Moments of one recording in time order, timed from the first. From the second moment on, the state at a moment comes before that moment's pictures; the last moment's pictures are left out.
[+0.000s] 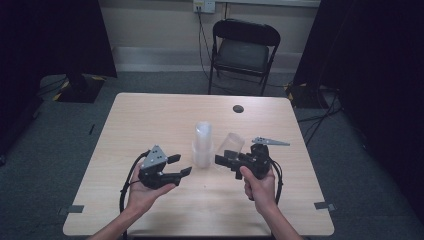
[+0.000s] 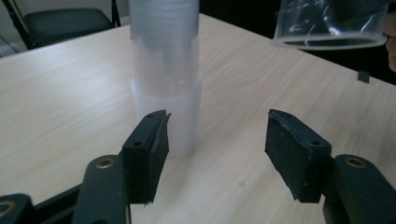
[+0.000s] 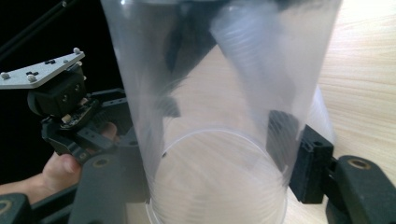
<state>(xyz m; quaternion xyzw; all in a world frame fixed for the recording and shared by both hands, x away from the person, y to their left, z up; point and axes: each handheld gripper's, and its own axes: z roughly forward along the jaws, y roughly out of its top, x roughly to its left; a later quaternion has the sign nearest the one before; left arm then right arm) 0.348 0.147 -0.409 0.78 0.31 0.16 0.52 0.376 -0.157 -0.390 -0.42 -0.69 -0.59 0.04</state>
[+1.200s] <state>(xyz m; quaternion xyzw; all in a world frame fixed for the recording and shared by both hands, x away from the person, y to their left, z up) 0.326 0.109 -0.435 0.76 0.24 0.20 0.57 0.366 -0.127 -0.423 -0.46 -0.66 -0.57 0.20</state>
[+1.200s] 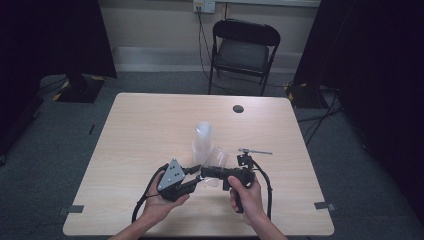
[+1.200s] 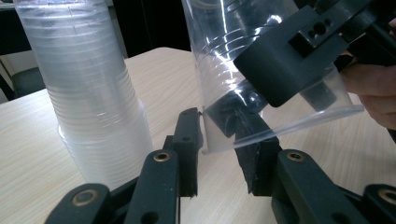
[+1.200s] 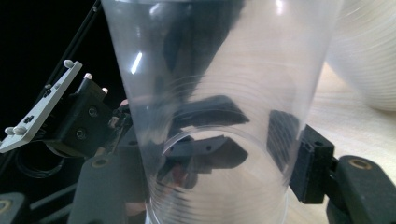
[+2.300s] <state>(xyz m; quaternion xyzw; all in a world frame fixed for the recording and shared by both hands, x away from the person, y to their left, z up) 0.318 0.104 -0.432 0.75 0.25 0.25 0.56 0.363 -0.114 -0.431 -0.47 -0.63 -0.55 0.27</state>
